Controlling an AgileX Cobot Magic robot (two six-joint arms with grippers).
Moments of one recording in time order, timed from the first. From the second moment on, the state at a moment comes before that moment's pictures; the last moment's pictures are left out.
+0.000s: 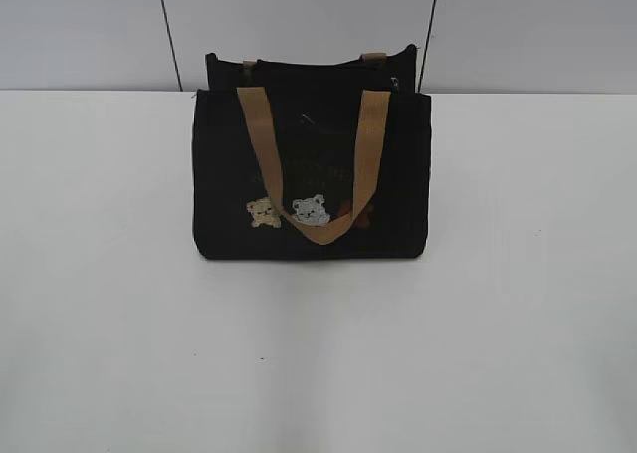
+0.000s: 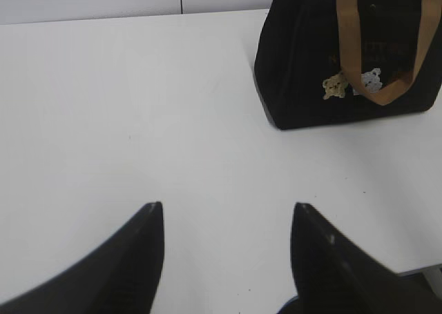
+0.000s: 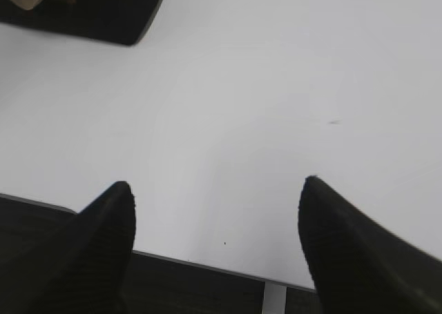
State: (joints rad) left arm -0.04 0.00 -0.55 -0.24 1.07 0.19; right arm 0.19 0.04 -0.47 0.01 1.10 -0.08
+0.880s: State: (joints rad) left arm -0.04 -0.01 -0.54 -0.24 1.07 0.19; right arm 0.03 -0.01 -0.47 0.01 1.10 -0.08
